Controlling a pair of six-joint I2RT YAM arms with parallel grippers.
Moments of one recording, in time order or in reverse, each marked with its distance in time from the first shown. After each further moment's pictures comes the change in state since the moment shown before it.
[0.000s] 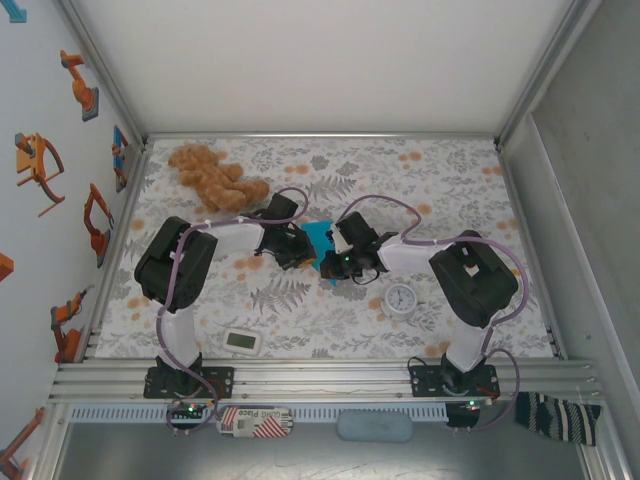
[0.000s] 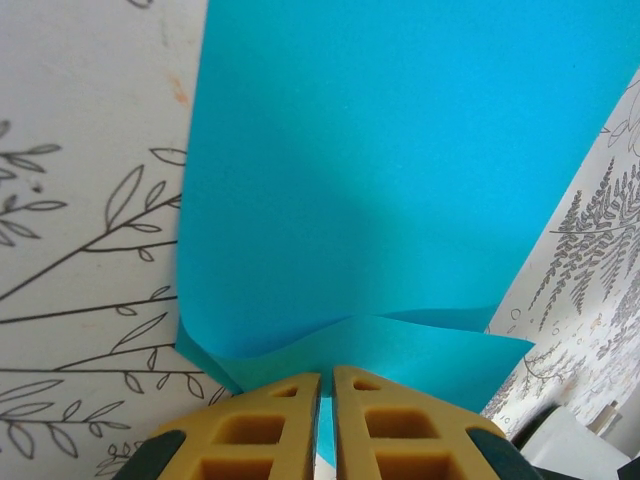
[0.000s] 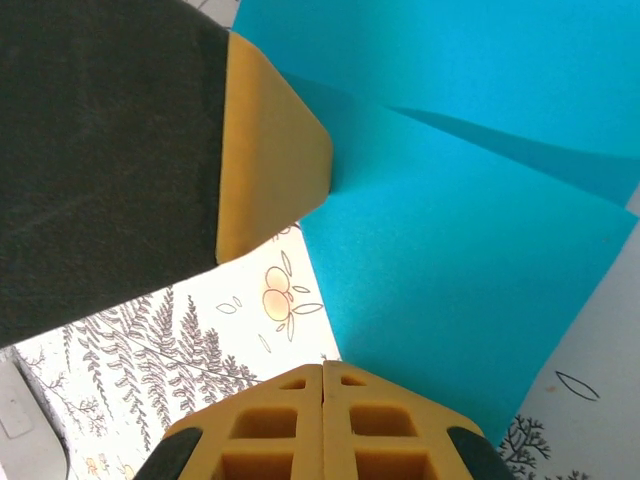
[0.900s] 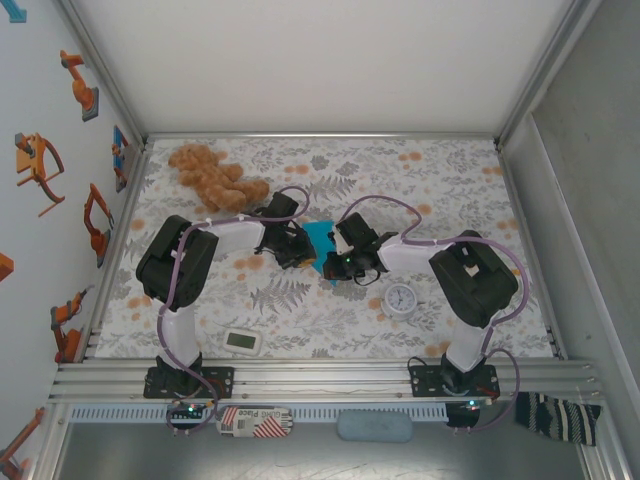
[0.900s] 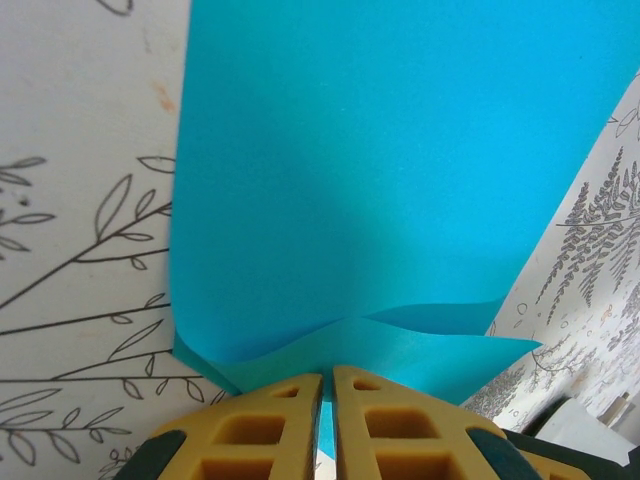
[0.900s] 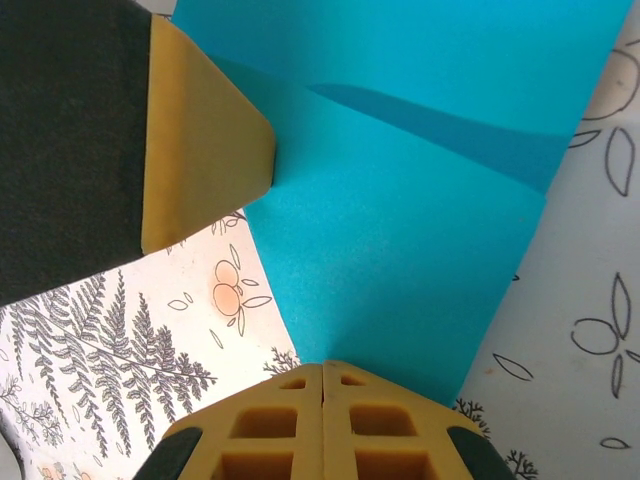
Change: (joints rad) left arm 0.004 0.016 0.027 -0.037 0.009 0.040; right arm 0.000 0.000 0.000 -0.033 0.054 -0.026
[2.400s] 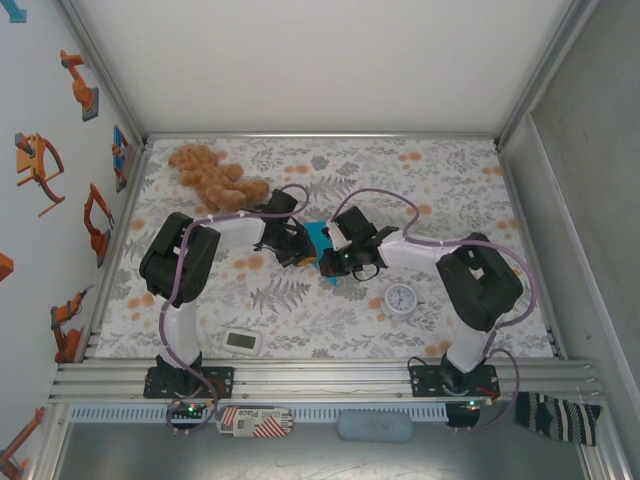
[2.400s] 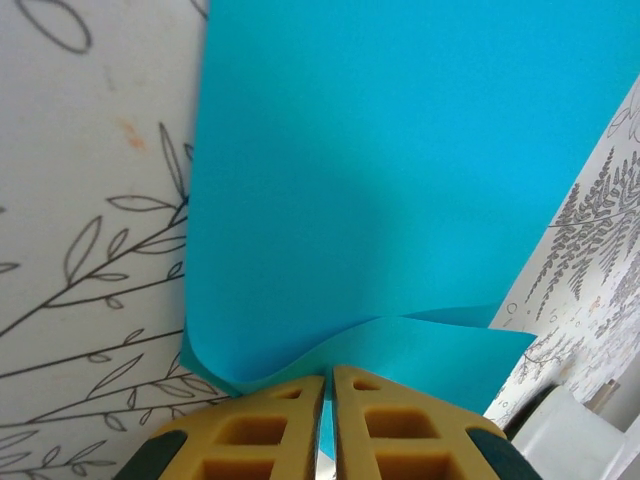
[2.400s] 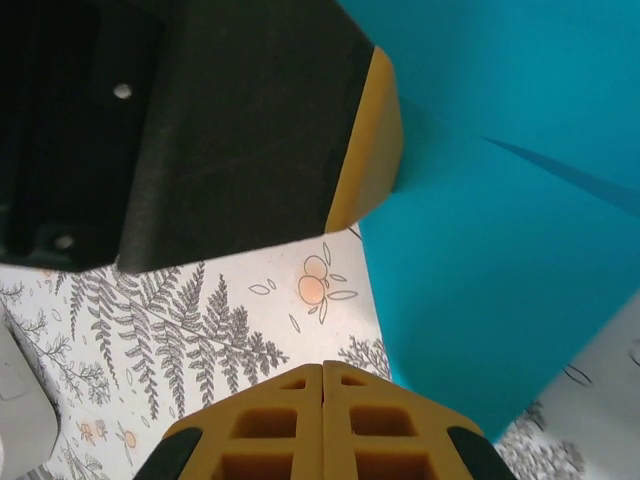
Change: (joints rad) left arm 0.017 0.037 0.038 -0.025 0.054 0.029; right arm 0.011 -0.020 0.062 -0.064 -0.044 -0.093
